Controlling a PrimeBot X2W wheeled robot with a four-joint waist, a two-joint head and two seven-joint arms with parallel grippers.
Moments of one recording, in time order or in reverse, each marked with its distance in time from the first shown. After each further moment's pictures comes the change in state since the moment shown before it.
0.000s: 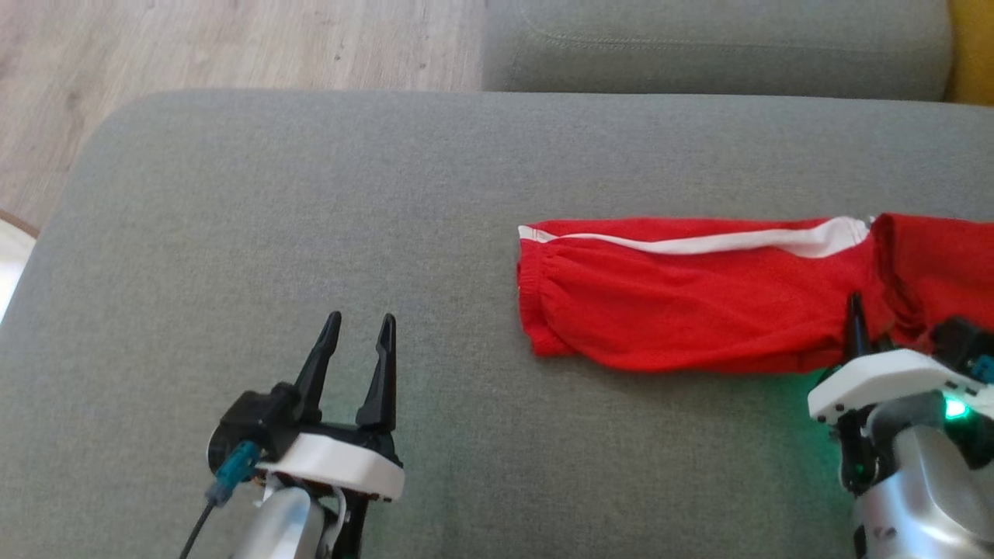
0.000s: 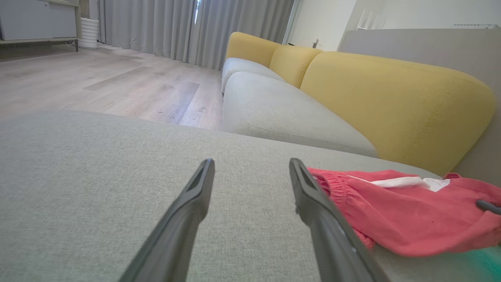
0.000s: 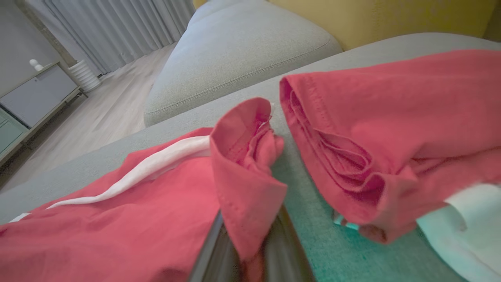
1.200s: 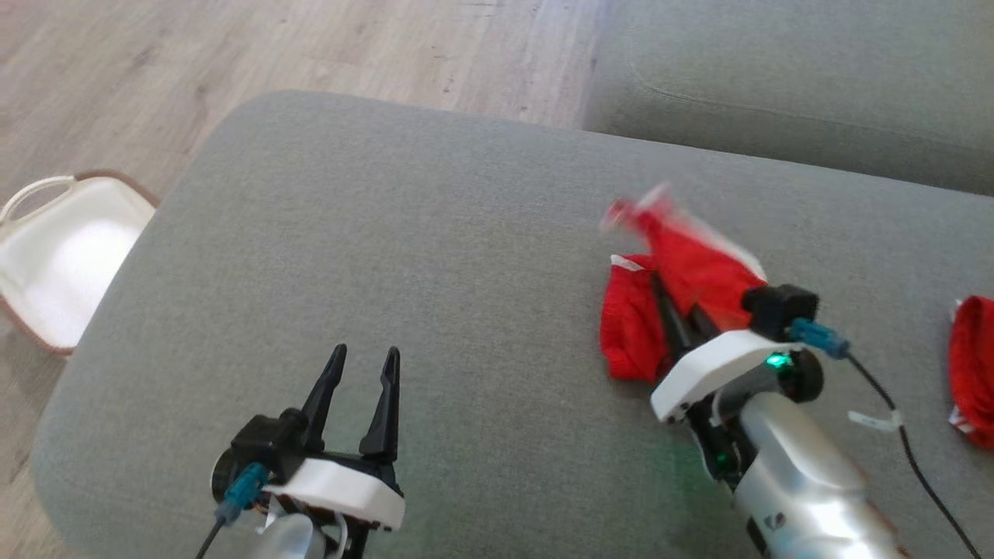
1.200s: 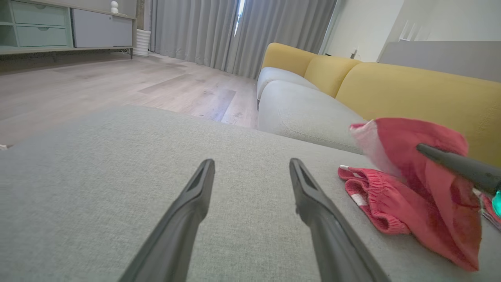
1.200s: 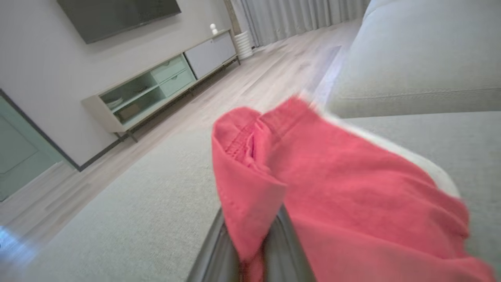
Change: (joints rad) left arm 0.037 0.004 -0.010 0.049 0.015 -0.008 0.000; right arm -0.110 0.007 0.645 0.081 0.308 0.000 -0.110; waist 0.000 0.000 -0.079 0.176
